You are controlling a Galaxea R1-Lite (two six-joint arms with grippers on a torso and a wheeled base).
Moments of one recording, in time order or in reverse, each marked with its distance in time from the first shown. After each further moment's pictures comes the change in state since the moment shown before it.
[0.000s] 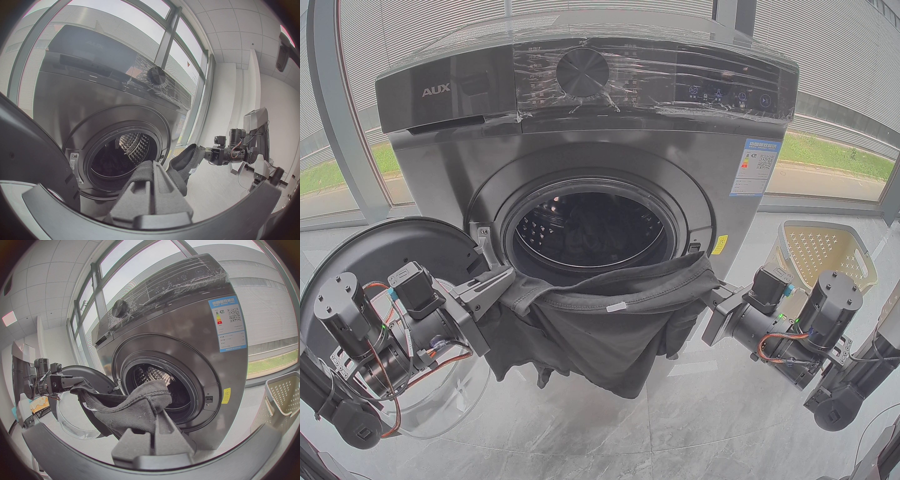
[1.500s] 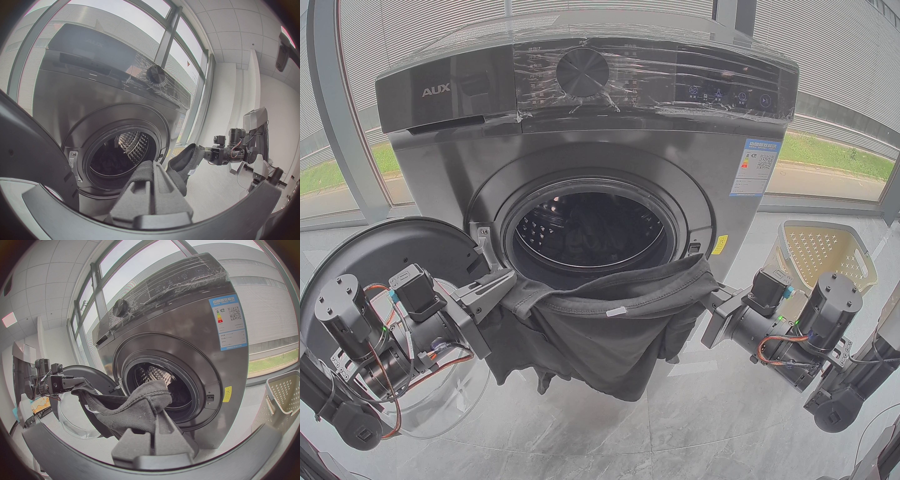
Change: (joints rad) left arm -0.005 0.001 0.007 0.000 -0.001 -0.003; right arm 0.007 0.000 0.007 0.000 0.000 0.006
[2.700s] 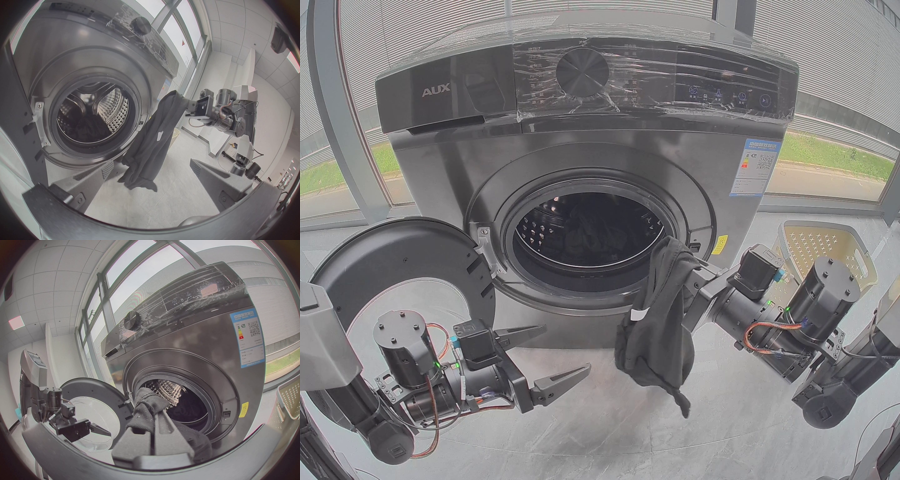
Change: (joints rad) left arm -0.108 0.203 0.042 -0.001 -0.098 0.003; right arm 0.059 0.008 -0.121 0.001 0.003 -0.003
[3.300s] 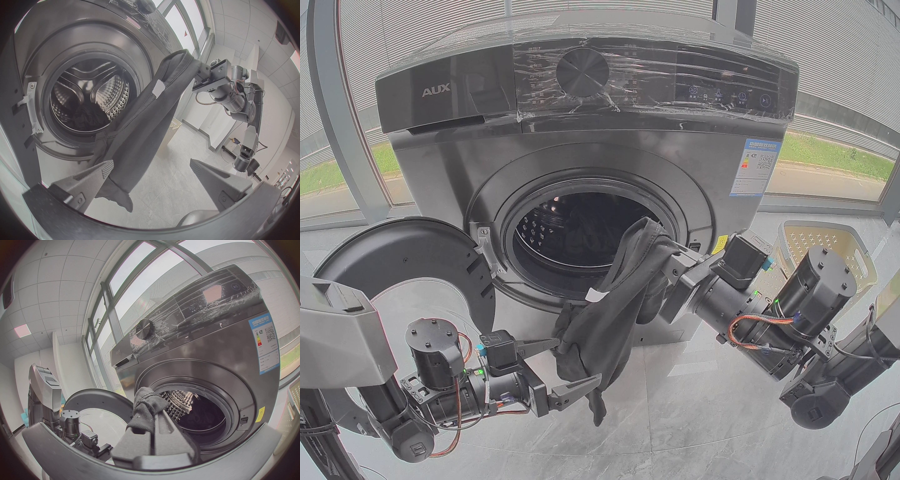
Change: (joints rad) left arm -0.011 0.133 -0.044 -0.001 0.001 0.025; right arm 0.065 0.011 -0.100 0.011 0.004 0.027
